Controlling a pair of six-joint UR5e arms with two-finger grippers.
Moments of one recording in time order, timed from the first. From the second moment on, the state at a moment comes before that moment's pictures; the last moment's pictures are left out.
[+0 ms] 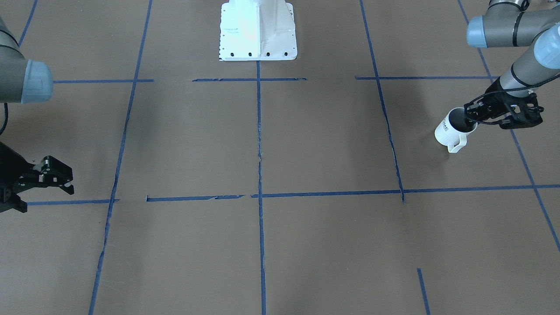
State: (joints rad) left arm -1.01 -1.50 -1.80 -1.86 -2.19 -0.73; right arm 1.16 -1.14 1.57 -1.46 2.25 0.27
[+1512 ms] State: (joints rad) left arm -1.47 -1.44 -1.82 -1.48 -2.27 0.05; right arm 1.51 -1.59 1.74 -1.70 2.31 -0.16
